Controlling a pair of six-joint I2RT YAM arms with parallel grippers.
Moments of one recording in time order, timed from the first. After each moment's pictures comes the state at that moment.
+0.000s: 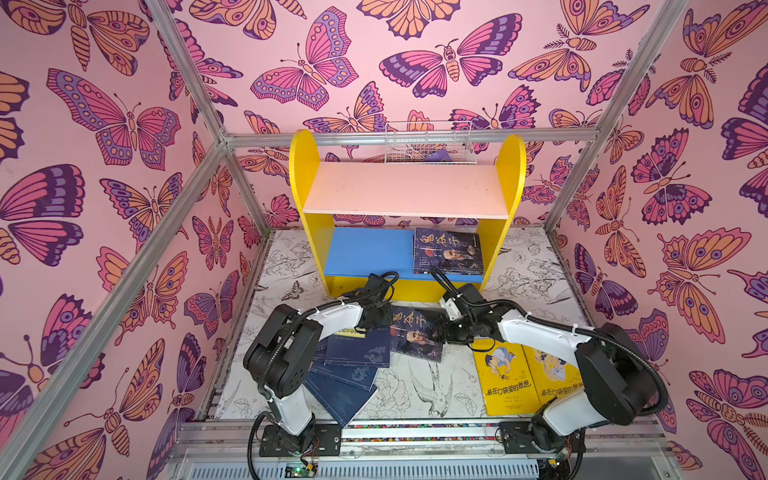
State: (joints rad) left arm -0.55 1.76 0.98 -0.33 0.06 -0.60; right arm 0.62 1.50 0.83 -0.36 -0.32 0.60
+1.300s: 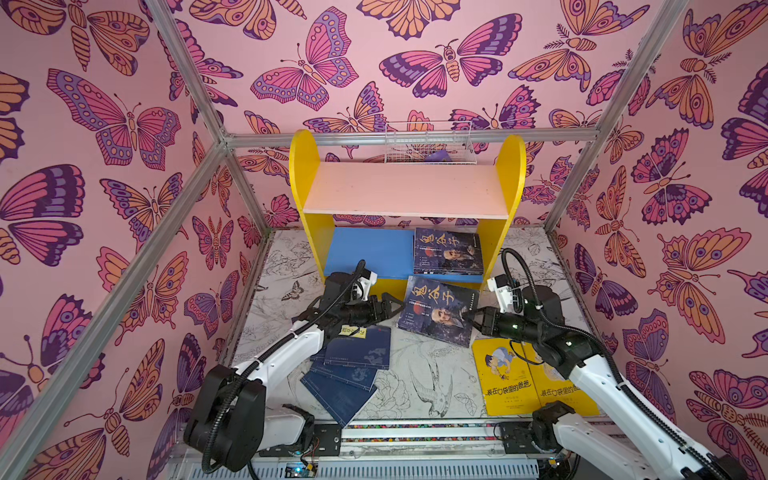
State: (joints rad) left arm -0.40 1.30 0.72 -0.07 0.72 -0.72; right arm 0.36 0.88 0.69 -0.35 -0.57 0.67
